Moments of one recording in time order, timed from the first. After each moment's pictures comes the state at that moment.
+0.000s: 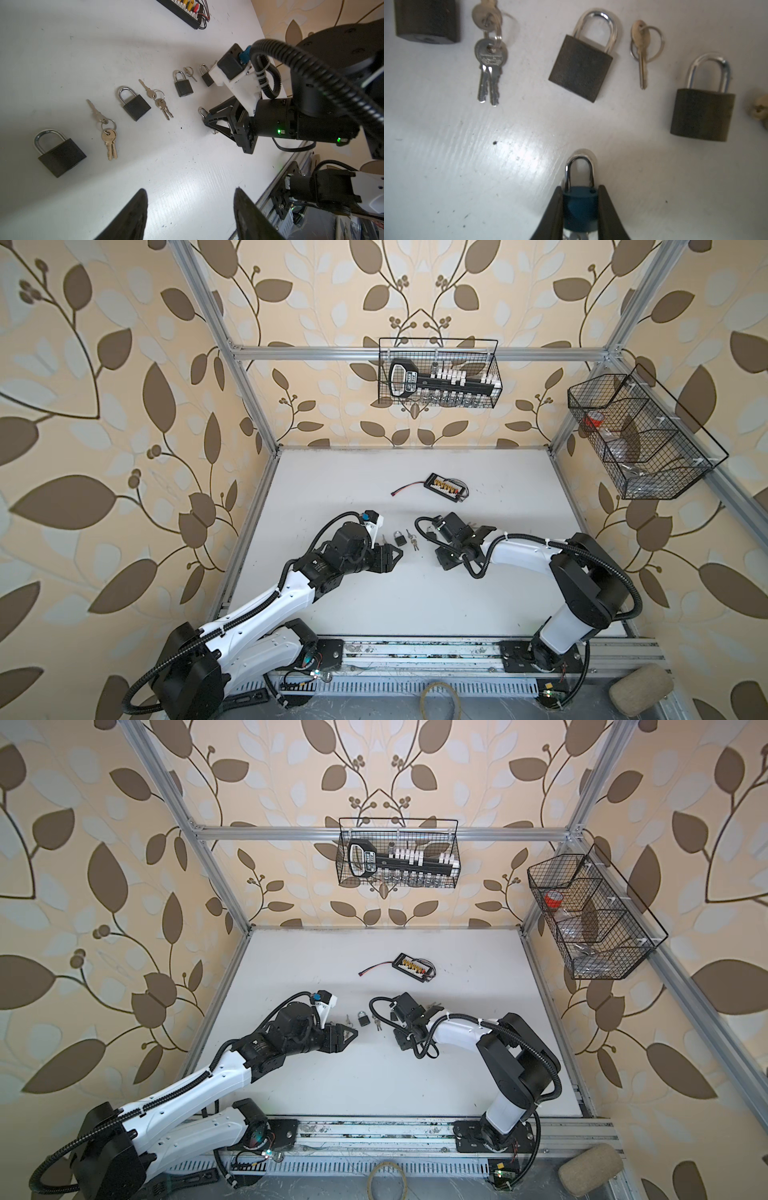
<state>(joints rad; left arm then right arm) -0.64 0.97 0.59 -0.26 0.23 -0.57 0.68 1.65 0.88 -0.42 0.10 0.21</state>
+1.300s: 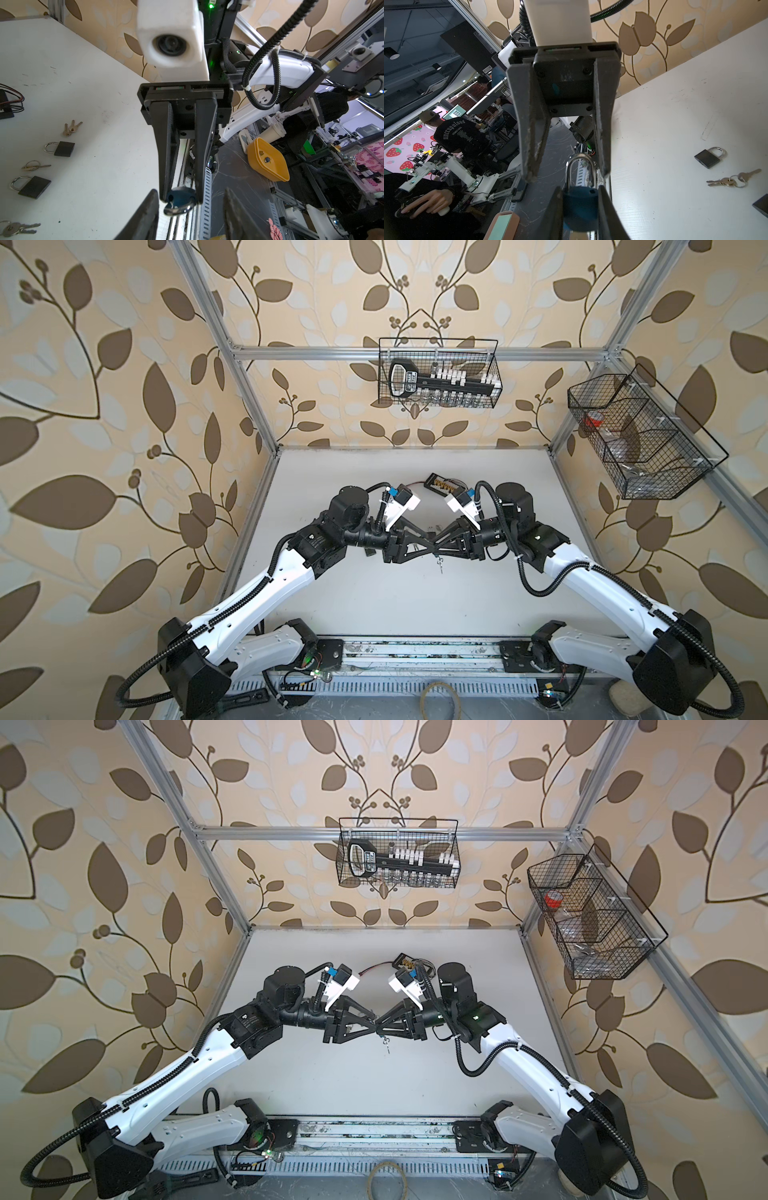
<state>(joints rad) -0.66 1.07 0.98 -0.25 0.87 -0.29 0.50 1.15 0.88 -0.08 -1.19 0.24</state>
